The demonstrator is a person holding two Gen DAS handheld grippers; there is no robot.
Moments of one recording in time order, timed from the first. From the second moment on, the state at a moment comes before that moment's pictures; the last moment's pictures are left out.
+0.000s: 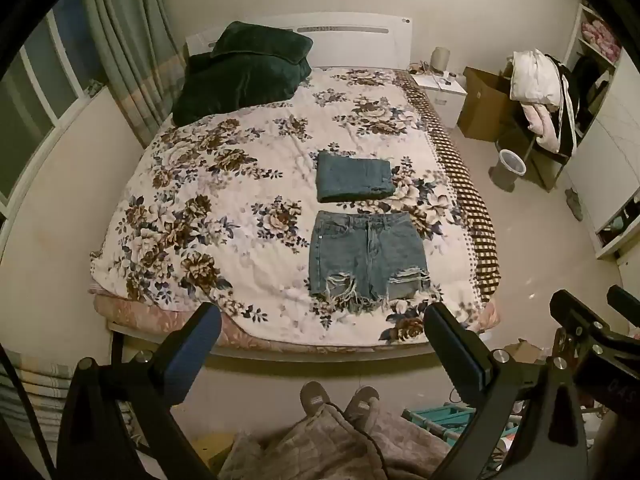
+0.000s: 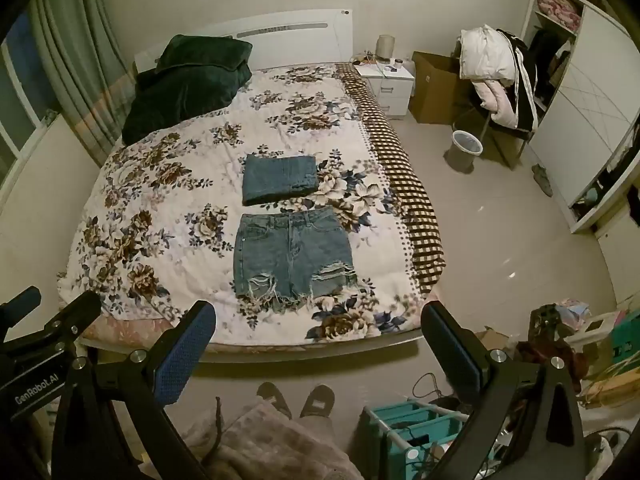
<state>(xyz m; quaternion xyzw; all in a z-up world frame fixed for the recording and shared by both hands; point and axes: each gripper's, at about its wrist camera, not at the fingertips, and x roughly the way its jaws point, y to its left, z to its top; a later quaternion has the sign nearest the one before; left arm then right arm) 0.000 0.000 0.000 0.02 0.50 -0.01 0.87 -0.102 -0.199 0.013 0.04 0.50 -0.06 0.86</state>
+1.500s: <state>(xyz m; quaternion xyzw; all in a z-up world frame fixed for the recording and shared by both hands) 0.013 -0.012 0.005 0.01 0.51 -0.02 0.86 -0.095 -0.200 0.015 0.04 0.51 -0.06 0.86</state>
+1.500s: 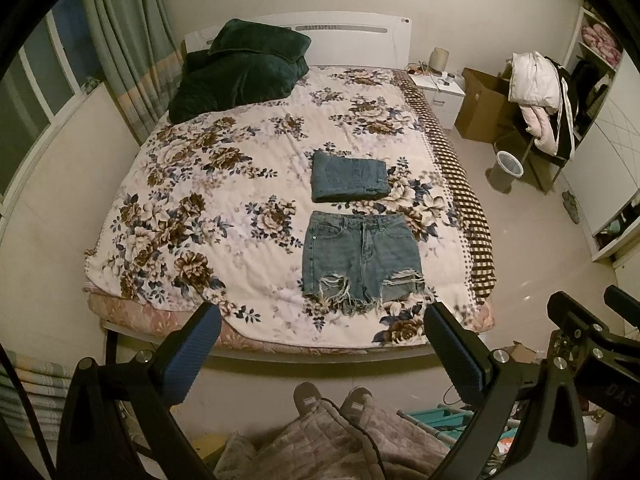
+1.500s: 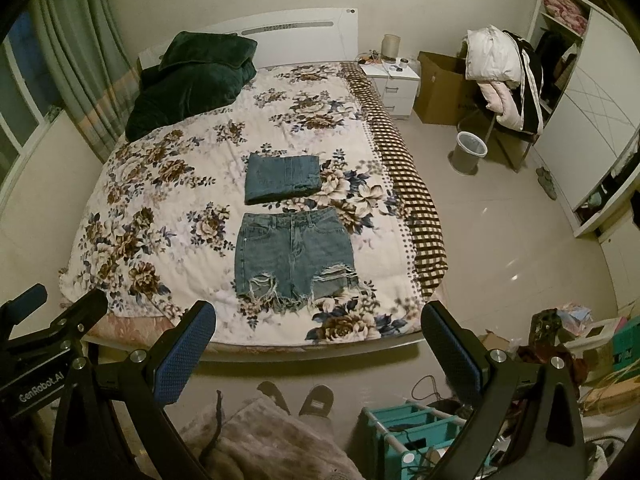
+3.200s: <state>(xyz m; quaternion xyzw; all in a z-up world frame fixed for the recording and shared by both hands) 0.018 -0.001 -0.003 0.00 0.51 -0.03 0.86 -0.101 -0.186 -0.011 0.05 0.51 -0.06 0.85</state>
